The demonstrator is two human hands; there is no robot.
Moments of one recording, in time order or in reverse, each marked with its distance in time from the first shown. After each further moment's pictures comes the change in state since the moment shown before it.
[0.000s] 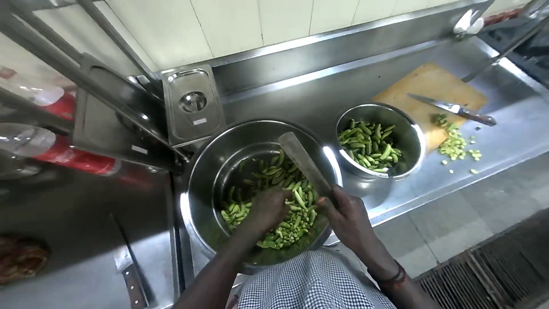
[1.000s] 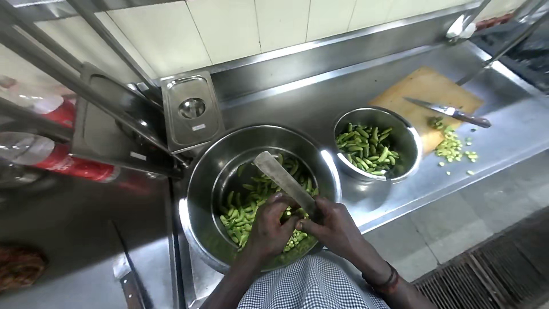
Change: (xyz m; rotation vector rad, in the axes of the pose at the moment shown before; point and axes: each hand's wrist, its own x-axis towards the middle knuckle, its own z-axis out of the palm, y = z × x) left_hand -0.049 0.021 0.014 -0.491 0.567 0.323; right_hand -0.002 -0.009 0.009 0.130 -0.208 0.006
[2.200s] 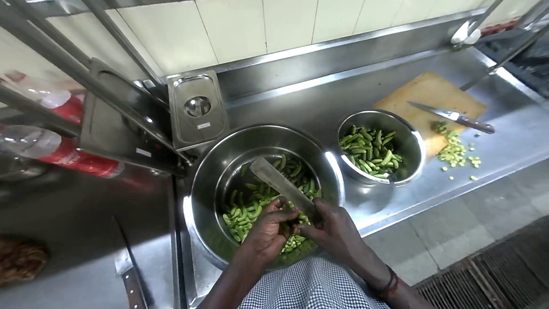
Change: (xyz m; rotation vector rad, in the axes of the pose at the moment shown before) left_hand -0.001 -0.001 0.005 -1.322 0.093 -0.844; right_hand -0.001 -0.005 0.008 -0.150 0.029 -0.044
